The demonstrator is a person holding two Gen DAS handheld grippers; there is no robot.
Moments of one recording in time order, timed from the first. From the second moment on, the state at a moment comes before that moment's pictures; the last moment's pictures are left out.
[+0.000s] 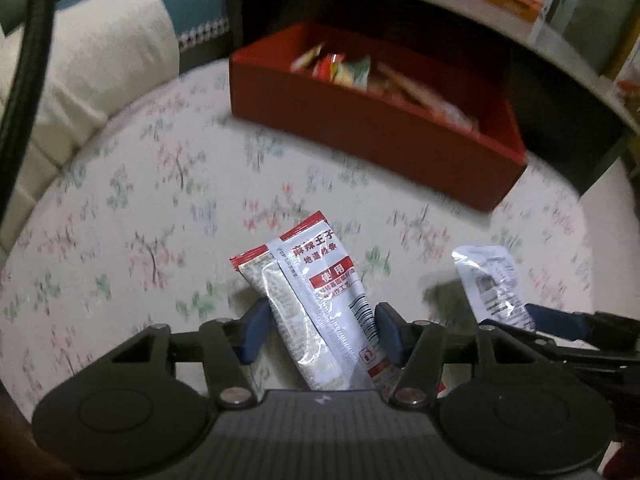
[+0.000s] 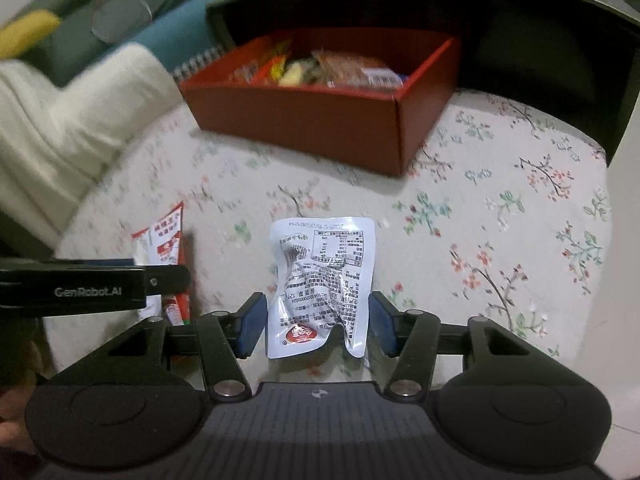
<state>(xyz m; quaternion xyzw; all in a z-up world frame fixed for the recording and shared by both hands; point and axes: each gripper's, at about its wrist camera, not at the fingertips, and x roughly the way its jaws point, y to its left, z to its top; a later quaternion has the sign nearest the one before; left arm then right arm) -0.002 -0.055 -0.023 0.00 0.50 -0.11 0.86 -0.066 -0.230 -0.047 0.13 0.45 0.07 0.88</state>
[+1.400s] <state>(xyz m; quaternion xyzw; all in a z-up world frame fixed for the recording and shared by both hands) 0.158 -0.096 0.023 0.07 0.36 -0.11 0.93 0.094 -0.251 0.006 0.16 0.33 0.01 0.93</state>
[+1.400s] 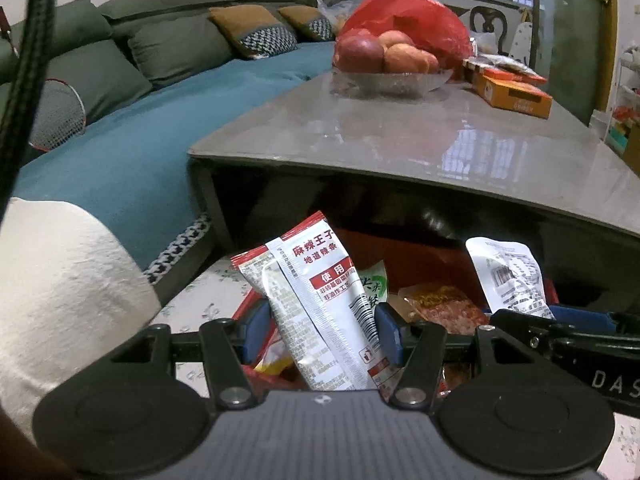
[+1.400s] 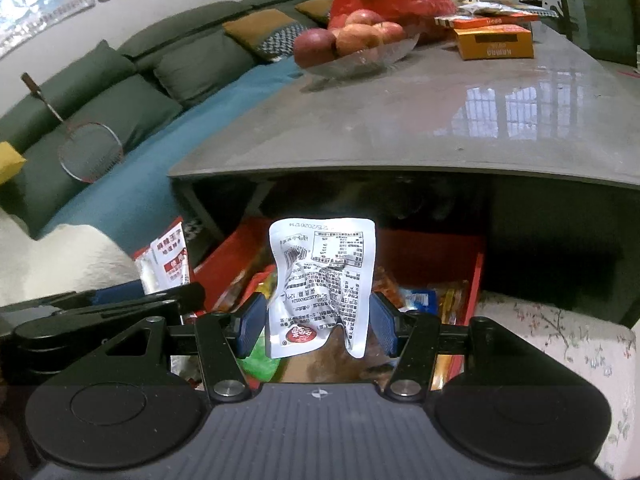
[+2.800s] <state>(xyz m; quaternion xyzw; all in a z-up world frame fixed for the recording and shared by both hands) 0.113 -0.061 0.040 0.06 0.36 -0.10 0.93 0.046 -0.228 0.022 0.12 0.32 0.00 0.94</state>
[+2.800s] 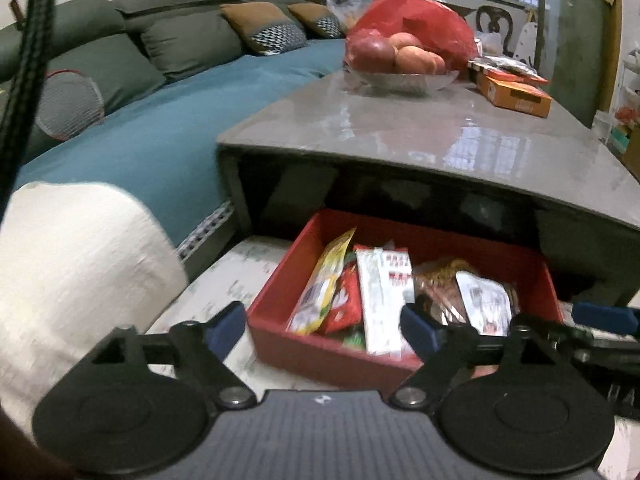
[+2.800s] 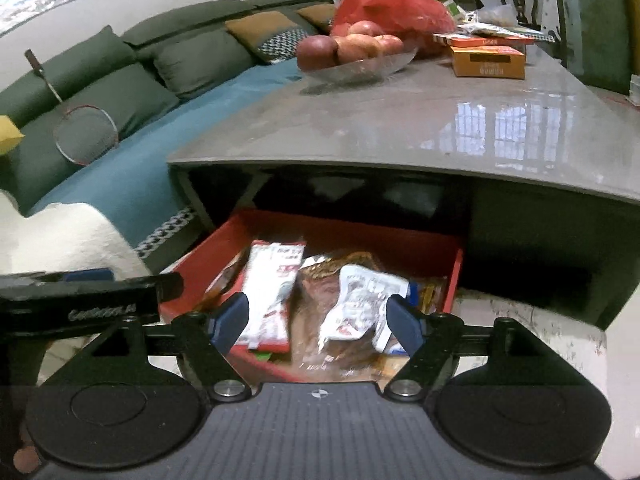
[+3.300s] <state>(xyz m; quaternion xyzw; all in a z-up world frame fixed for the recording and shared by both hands) 0.033 -0.020 0.025 0.04 0.39 -0.09 0.92 -0.024 -0.178 0.014 0.10 0.32 -0.01 0.94</state>
